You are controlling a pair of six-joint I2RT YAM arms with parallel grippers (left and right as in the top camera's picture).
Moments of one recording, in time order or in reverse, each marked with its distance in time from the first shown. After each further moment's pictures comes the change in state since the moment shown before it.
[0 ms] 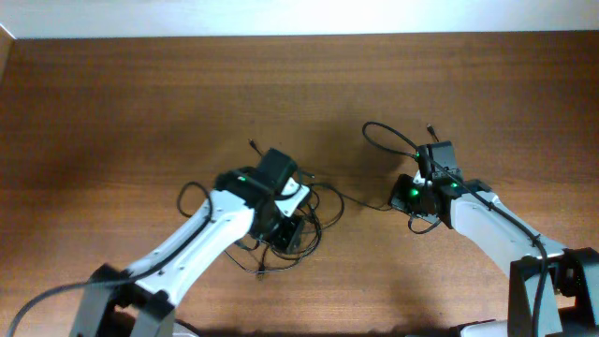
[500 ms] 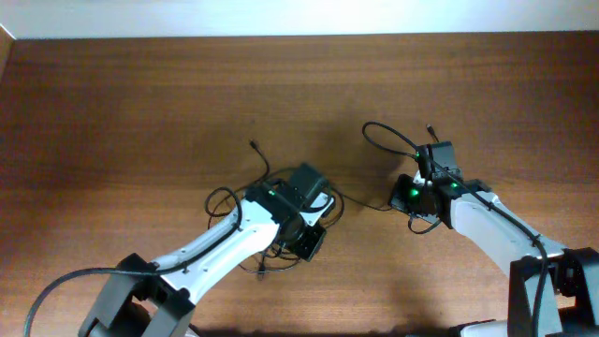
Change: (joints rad) left arm -0.156 0.047 -0.031 0.161 -0.062 -0.086; right arm 0.000 0.000 0.000 0.000 0.000 0.000
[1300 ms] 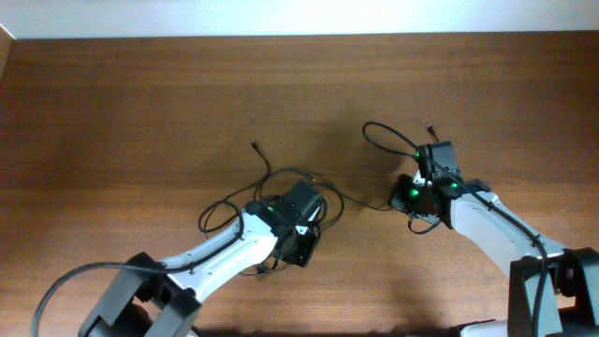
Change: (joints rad) left arm -0.009 -0.013 -0.120 0.088 -0.123 -0.148; right arm 0.000 0.000 0.000 0.000 0.000 0.000
